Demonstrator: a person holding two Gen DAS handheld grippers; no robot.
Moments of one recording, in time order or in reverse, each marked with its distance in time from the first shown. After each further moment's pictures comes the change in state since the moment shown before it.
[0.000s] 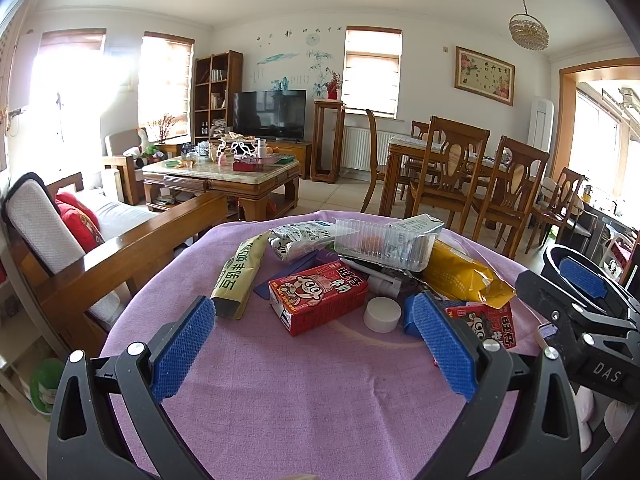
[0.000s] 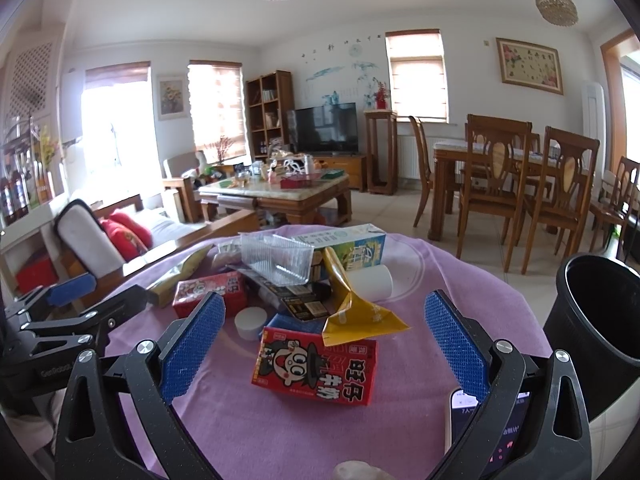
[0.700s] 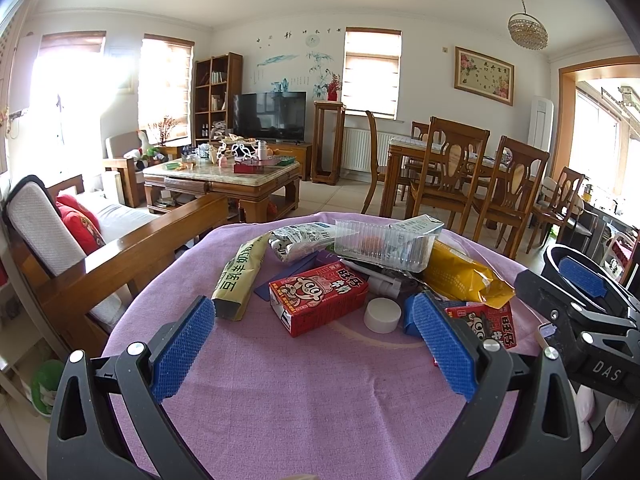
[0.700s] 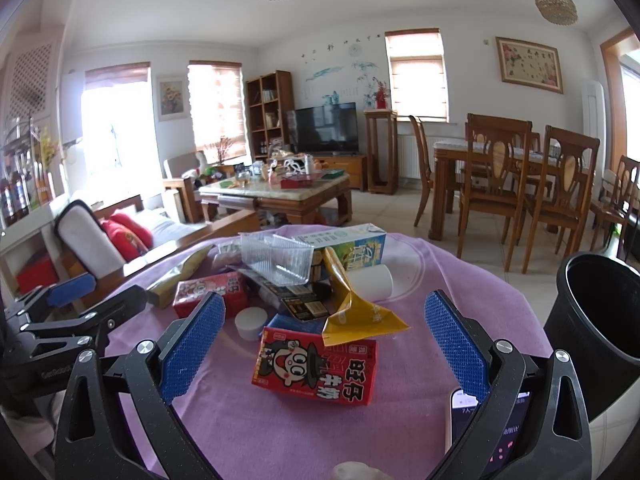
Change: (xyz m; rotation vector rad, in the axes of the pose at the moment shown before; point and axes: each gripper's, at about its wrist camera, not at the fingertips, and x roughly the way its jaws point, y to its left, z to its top) left arm 0.000 0.000 0.000 0.001 -0.001 0.000; right arm 0.001 0.000 -0.003 0.004 0.001 0.002
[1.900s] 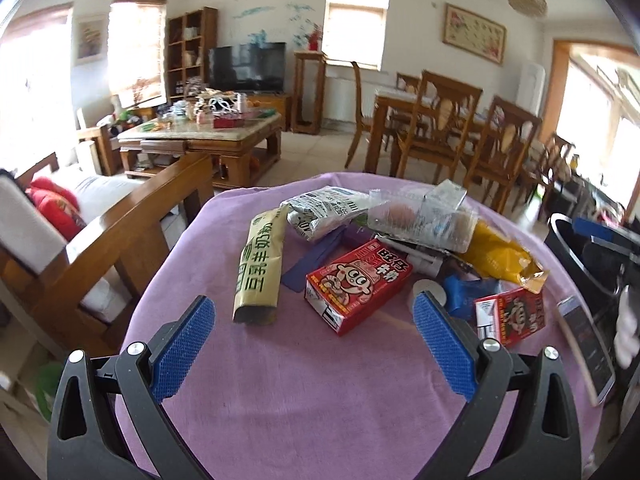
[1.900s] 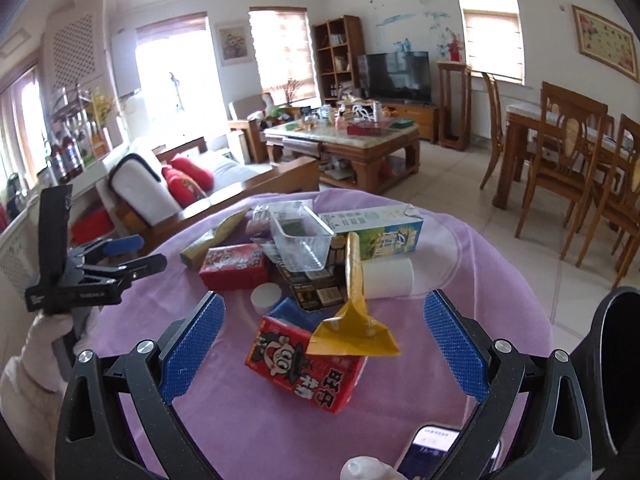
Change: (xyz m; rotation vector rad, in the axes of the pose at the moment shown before) left arm 0.053 0.047 0.029 0.065 0.215 -0.081; right arm 0.045 -0.033 0.053 -0.097 0.241 0.288
